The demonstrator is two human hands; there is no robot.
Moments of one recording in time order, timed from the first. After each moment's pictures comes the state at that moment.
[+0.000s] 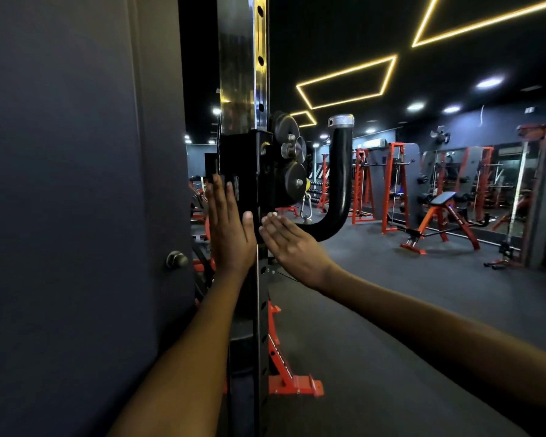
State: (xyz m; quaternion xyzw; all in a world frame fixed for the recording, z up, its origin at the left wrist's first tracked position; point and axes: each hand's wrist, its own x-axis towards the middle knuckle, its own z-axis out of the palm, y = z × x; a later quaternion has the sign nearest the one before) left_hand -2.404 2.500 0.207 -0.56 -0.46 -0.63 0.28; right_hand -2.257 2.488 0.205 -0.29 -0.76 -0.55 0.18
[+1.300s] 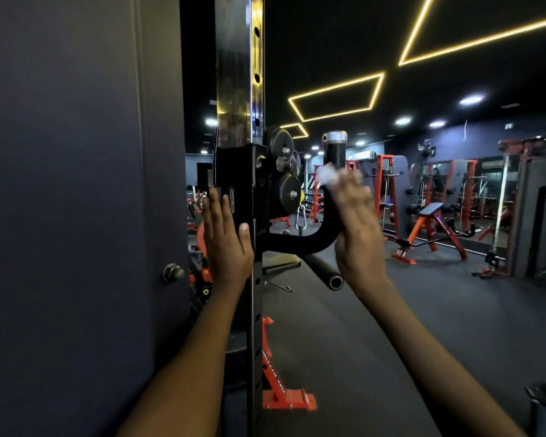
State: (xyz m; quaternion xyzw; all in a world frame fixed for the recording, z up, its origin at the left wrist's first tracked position) left_hand -2.400 2.497 0.205 -0.55 -0.48 -0.63 0.26; right_hand -2.203 2.424 0.237 -0.29 -0.66 -0.28 0.63
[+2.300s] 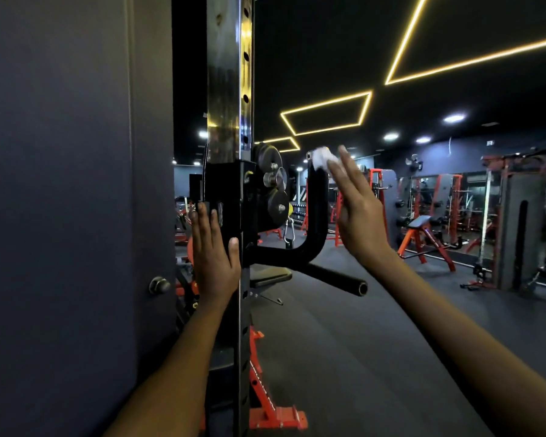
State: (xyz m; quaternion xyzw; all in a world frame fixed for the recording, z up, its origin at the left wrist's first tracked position) left_hand -2.403 2.502 0.201 -0.57 -0.46 -0.63 0.26; right_hand -2.169 2.427 0.296 -0.32 -0.68 -0.31 0.58
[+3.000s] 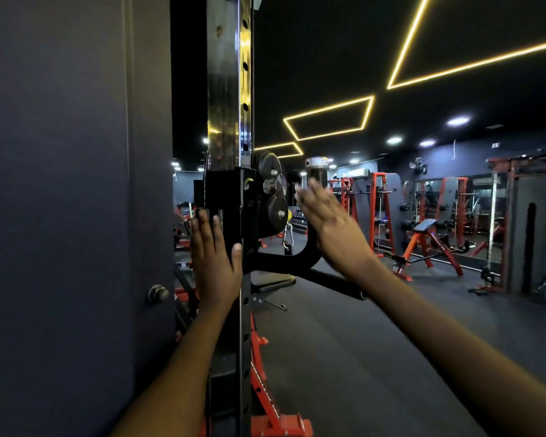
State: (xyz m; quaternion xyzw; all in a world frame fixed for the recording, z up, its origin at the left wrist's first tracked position) left_hand -2.404 2.505 0.200 -0.57 -0.53 -0.57 0.27; right_hand -2.182 2.449 0.281 -0.36 -0.73 -0.44 0.38
